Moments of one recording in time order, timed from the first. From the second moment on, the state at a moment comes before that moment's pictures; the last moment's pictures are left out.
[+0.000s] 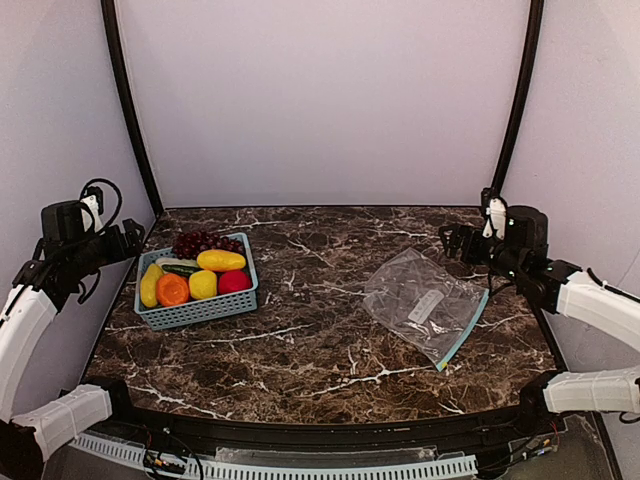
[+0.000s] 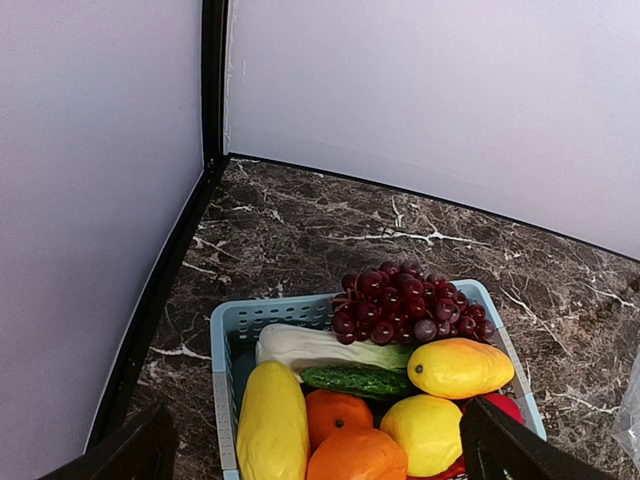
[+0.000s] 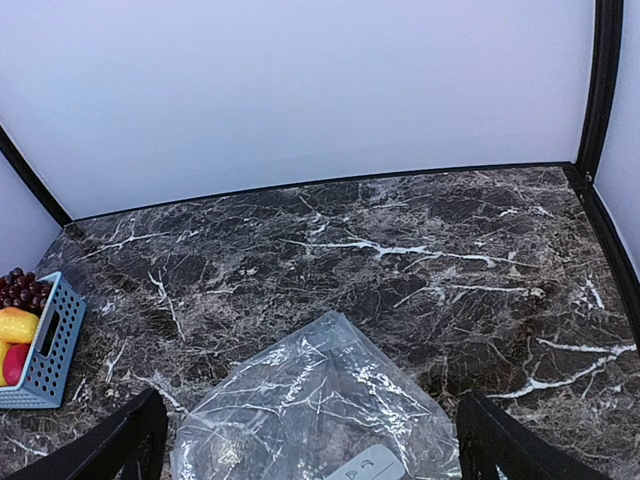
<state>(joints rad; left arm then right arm) 0.04 0.77 0.79 -0.45 -0.02 -0.22 0.39 1.02 0.65 0.04 0.09 0.32</state>
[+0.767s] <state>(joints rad) -0.20 1.08 1.00 -0.40 0.16 -0.19 0.39 1.07 0.76 -0.25 0.07 0.34</state>
